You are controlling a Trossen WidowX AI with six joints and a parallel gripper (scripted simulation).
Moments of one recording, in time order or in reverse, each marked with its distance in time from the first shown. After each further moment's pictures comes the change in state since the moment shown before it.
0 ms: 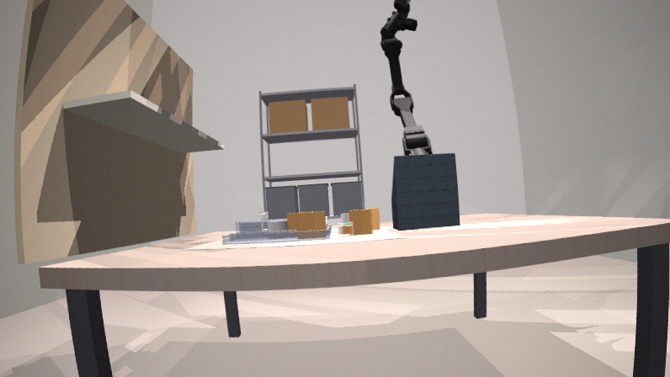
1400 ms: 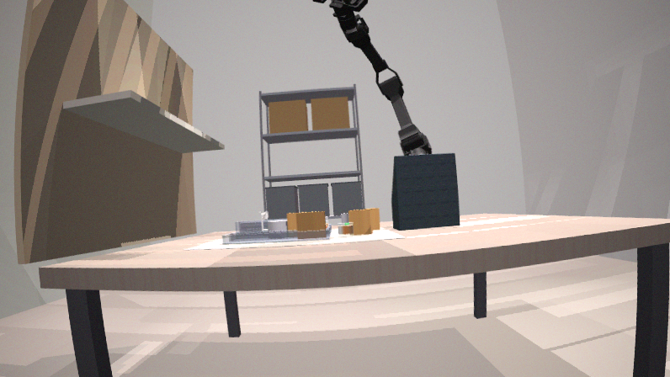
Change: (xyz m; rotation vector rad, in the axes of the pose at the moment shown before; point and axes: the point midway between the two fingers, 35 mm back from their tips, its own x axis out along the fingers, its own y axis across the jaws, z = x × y) arm -0.327 0.426 -0.106 0.989 1.253 0.864
